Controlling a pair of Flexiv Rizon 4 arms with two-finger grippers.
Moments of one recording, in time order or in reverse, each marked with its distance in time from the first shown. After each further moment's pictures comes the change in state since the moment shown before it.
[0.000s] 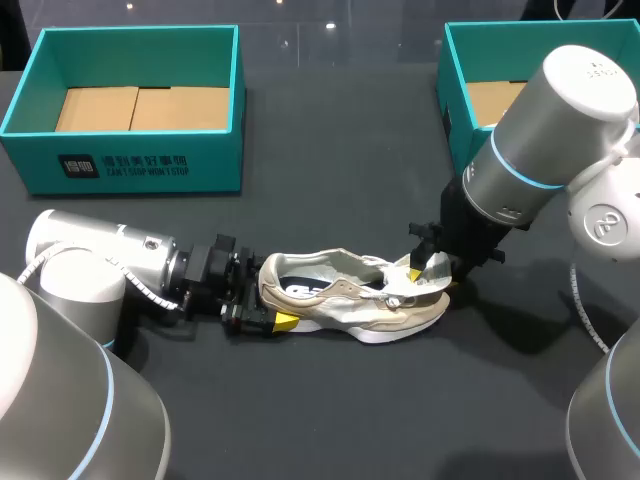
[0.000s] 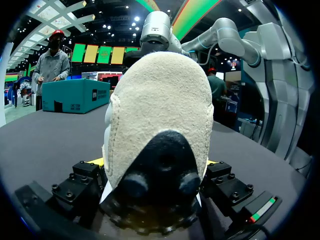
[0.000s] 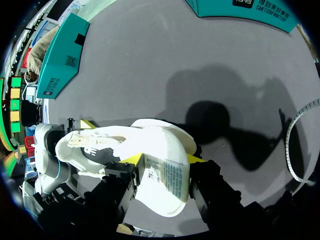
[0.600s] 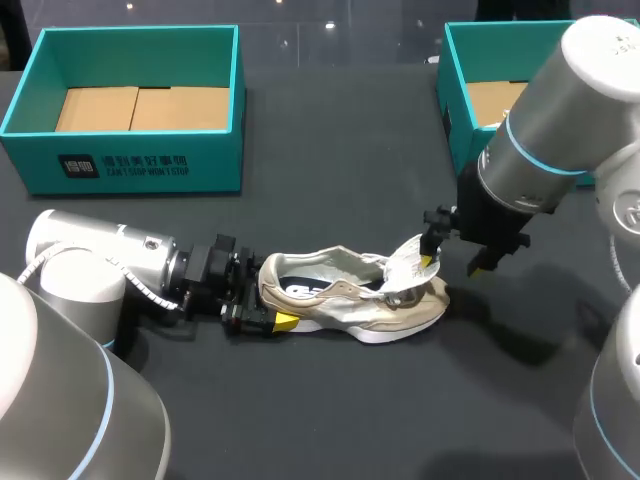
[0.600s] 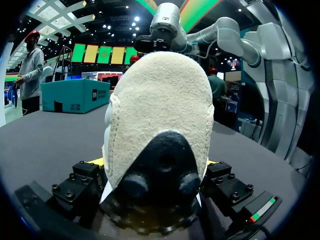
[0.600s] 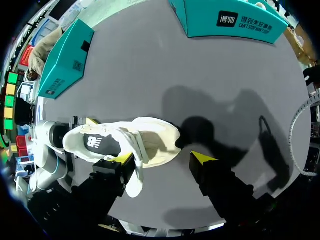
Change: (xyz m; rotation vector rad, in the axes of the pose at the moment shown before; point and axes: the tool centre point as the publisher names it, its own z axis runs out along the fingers) left arm 0.000 0.000 0.000 0.000 0.000 0.000; right arm -0.002 -0.009 -0.059 -0.081 -0.108 -0.043
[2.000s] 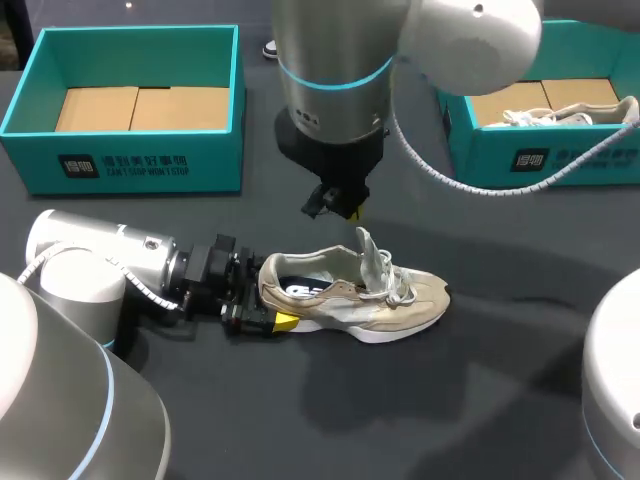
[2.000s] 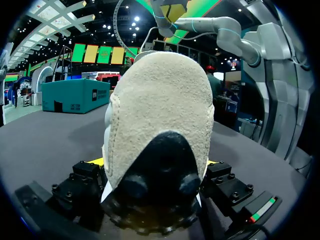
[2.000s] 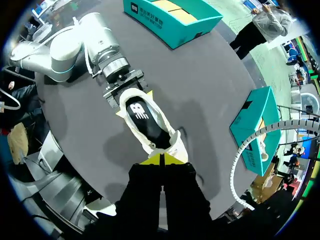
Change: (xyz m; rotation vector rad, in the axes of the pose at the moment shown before) left arm 0.000 0.000 0.000 0.000 0.000 0.000; right arm 0.148 -0.011 -0.079 0.076 -0.300 -1.050
